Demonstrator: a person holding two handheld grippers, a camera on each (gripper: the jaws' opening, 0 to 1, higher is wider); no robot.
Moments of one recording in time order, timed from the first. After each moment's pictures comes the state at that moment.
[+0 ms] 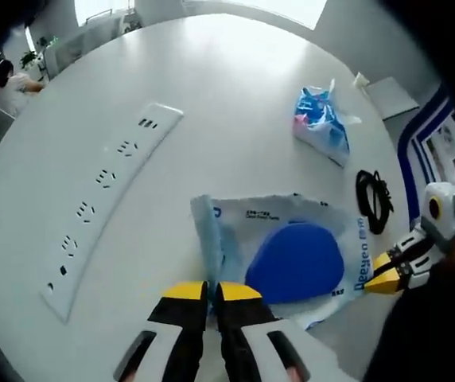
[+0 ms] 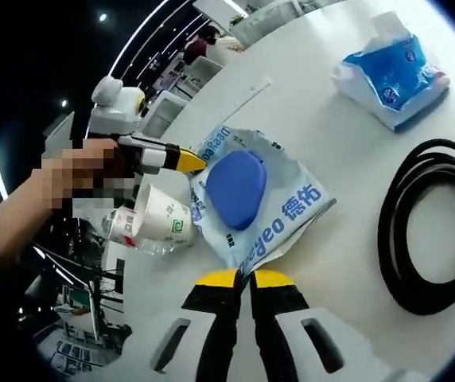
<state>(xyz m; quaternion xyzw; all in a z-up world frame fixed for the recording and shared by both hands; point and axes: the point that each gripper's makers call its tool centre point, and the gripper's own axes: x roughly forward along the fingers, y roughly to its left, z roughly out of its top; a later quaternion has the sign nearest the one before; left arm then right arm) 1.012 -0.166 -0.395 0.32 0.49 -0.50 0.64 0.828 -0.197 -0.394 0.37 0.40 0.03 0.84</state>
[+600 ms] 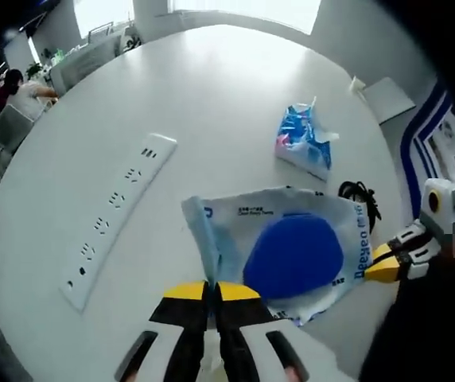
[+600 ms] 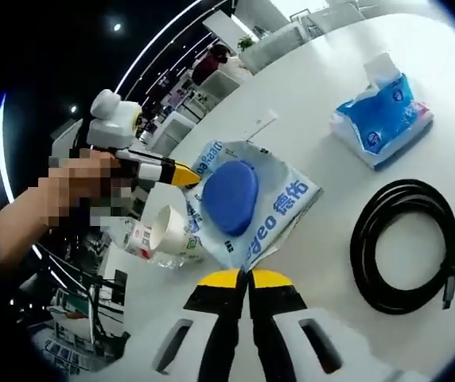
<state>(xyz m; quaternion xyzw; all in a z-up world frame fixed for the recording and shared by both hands) 0.995 -0.170 -0.350 0.32 0.47 -0.49 0.67 0.819 -0.225 -0.360 0.35 0.34 0.01 0.87</state>
